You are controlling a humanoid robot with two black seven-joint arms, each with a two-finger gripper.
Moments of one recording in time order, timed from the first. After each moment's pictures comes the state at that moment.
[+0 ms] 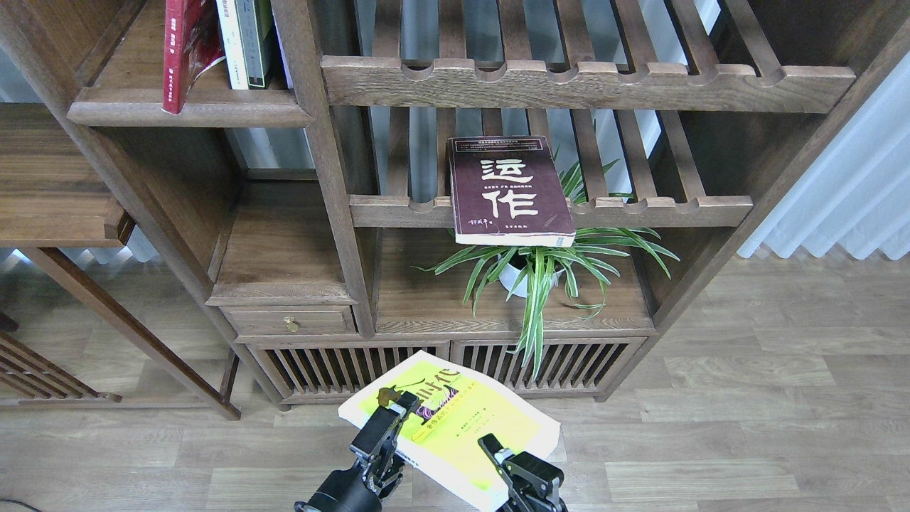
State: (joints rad) left arm 0.09 0.00 -0.61 -1.08 -0.32 -0.49 -0.15; right arm -0.48 -0.08 0.79 1.39 0.40 0.58 -0.09
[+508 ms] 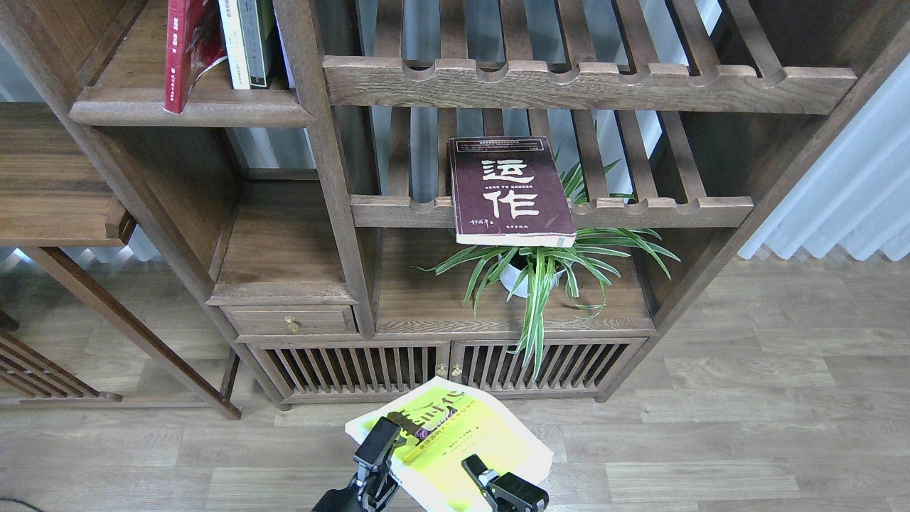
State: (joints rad) left arm 0.12 0.00 -0.61 -1.08 -0.29 -0.49 -0.12; right arm -0.51 -0.06 0.77 1.39 0.37 0.58 -0.10
